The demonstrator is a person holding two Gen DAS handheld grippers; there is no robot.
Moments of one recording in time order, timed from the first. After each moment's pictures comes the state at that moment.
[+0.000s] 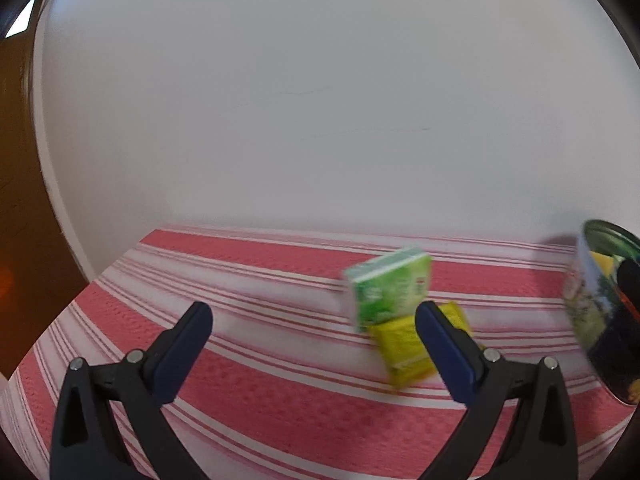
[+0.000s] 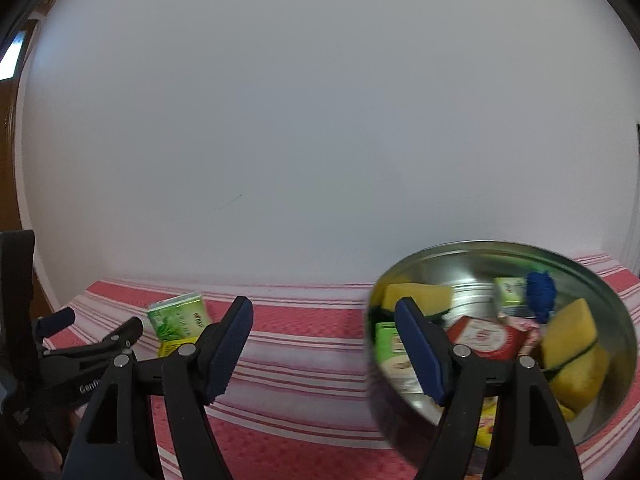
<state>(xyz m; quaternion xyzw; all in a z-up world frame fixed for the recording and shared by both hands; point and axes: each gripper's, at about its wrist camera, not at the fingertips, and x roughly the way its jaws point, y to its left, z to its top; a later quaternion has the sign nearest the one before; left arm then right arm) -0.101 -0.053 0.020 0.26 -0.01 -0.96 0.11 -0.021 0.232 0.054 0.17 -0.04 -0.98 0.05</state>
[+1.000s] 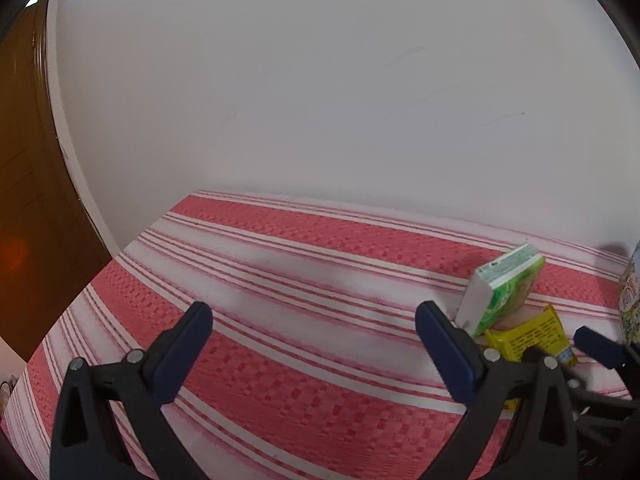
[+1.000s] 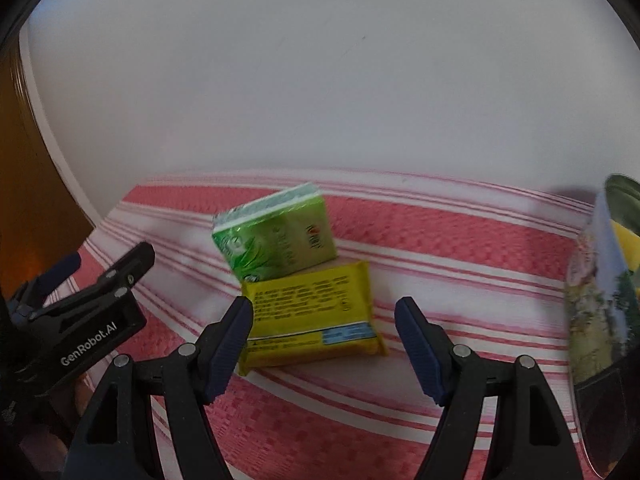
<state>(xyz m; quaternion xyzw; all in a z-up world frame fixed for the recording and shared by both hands) -0.139 -0.128 0.004 0.32 0.01 -0.94 0.15 -0.104 0.114 0.009 0.39 -0.02 -0.91 0.16</state>
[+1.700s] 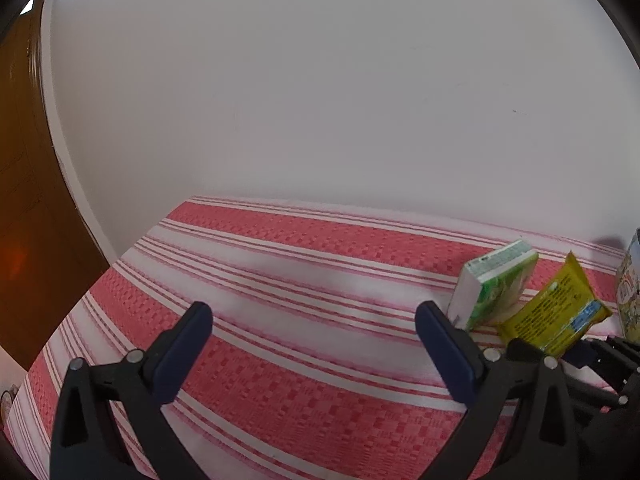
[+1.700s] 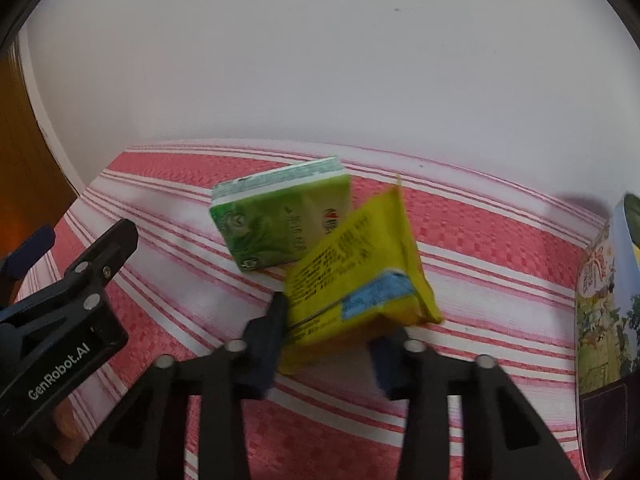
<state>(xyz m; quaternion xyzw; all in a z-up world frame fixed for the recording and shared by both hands) -0.138 -0.121 0.007 0.31 0.00 -0.94 0.14 -0.117 0.092 -0.003 0.42 0.02 -0.89 0.15</state>
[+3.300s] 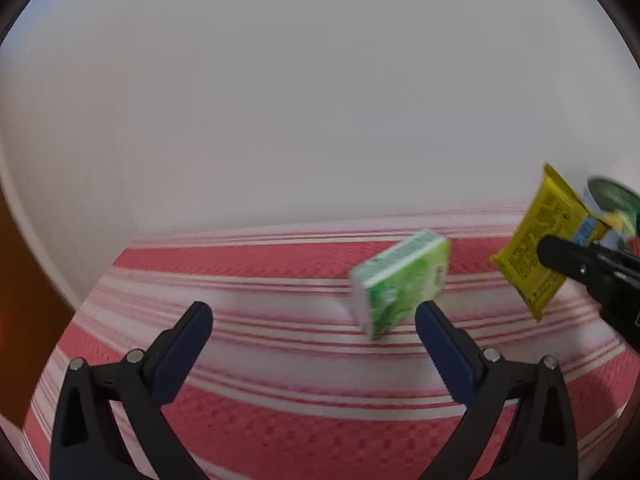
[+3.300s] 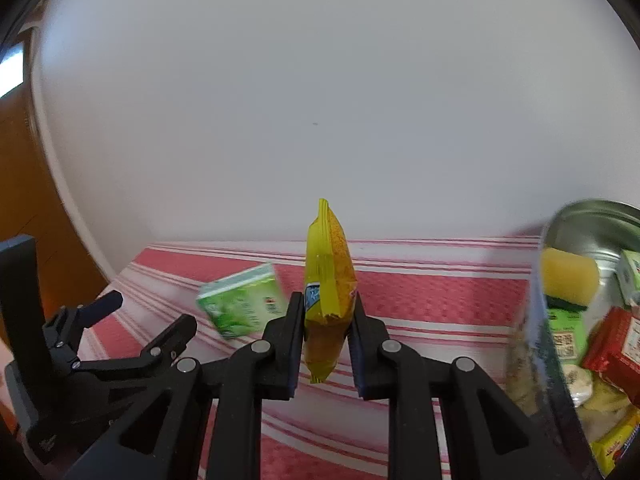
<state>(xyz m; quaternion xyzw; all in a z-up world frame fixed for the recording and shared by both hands) -0.148 -0.057 0.009 0.30 -0.08 -0.95 0.03 -0.083 0.180 0.046 0.29 -0.08 -0.94 0.17</state>
